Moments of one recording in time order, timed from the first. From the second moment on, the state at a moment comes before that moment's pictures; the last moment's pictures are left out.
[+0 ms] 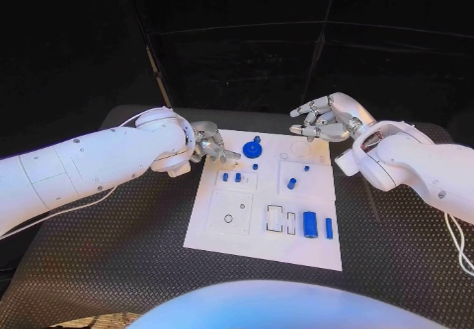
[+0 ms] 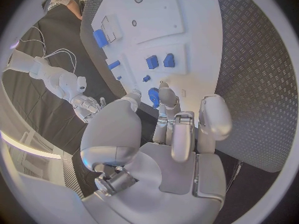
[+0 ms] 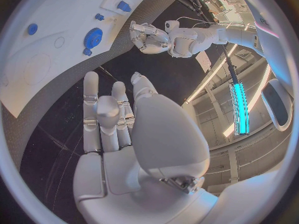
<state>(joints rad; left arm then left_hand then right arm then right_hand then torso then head) 1.13 -0.78 0.11 1.48 -1.14 0.05 -0.52 1.00 -0.11 0.14 0.29 0.04 0.96 0.06 0.57 0.36 1.17 -0.01 0.90 0.67 1.47 -0.08 1.51 1.31 0.10 1.32 0.04 1.18 1.14 1.16 -0.80 0.05 1.48 -0.90 -0.38 0.14 1.49 -0.07 -0.04 0.21 0.36 0.91 0.16 0.14 0.07 1.08 0.07 0.78 0.70 1.43 -0.01 1.09 0.96 0.18 1.00 0.10 0.90 0.42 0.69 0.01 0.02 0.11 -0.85</state>
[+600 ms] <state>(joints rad) 1.14 -0.66 0.03 1.37 -1.24 -0.18 -0.08 1.46 -0.18 0.31 0.15 0.05 0.89 0.14 0.32 0.17 0.95 0.09 0.38 0.25 1.26 0.01 0.77 0.72 0.18 1.12 0.12 0.61 0.64 1.16 -0.79 0.05 1.48 -0.89 -0.38 0.14 1.49 -0.07 -0.04 0.21 0.36 0.91 0.16 0.14 0.07 1.08 0.07 0.79 0.70 1.43 -0.01 1.09 0.96 0.18 1.00 0.10 0.90 0.42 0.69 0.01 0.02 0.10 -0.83</state>
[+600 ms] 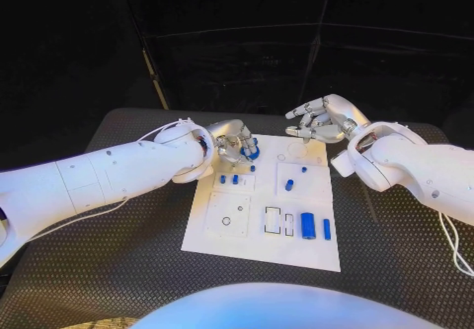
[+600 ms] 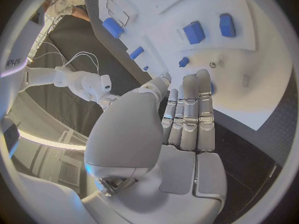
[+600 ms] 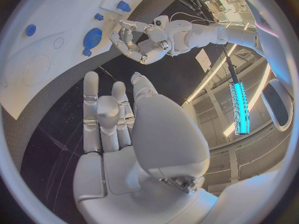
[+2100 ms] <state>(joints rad) 1.14 -0.53 0.00 1.22 -1.56 -0.04 -0.03 1.47 -0.17 0.29 0.16 0.05 1.00 0.12 0.22 0.10 1.06 0.07 0.27 0.11 1.47 -0.01 1.29 1.16 0.12 1.38 0.09 1.04 1.03 1.16 -0.78 0.05 1.47 -0.89 -0.38 0.14 1.49 -0.07 -0.04 0.21 0.36 0.91 0.16 0.14 0.07 1.08 0.07 0.79 0.70 1.43 -0.01 1.09 0.96 0.18 1.00 0.10 0.90 0.42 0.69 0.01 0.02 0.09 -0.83</state>
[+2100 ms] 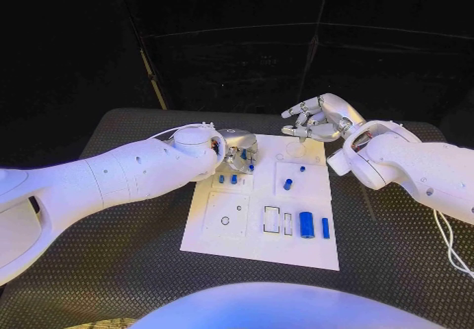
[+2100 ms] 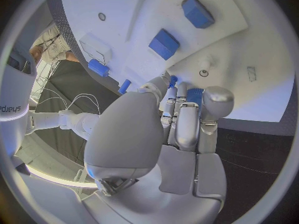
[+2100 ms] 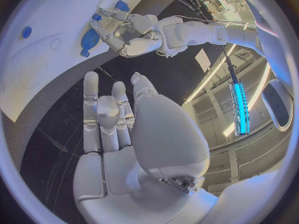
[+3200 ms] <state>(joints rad) 1.14 -0.51 0.00 1.20 -1.57 -0.03 -0.04 1.51 -0.12 0.38 0.14 0.05 1.08 0.12 0.20 0.09 1.16 0.06 0.22 0.08 1.47 -0.01 1.30 1.15 0.12 1.39 0.08 1.08 1.08 1.16 -0.77 0.05 1.47 -0.89 -0.38 0.14 1.49 -0.07 -0.04 0.21 0.36 0.91 0.16 0.14 0.07 1.08 0.07 0.79 0.70 1.43 -0.01 1.09 0.96 0.18 1.00 0.10 0.90 0.42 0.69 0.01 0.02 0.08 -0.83</state>
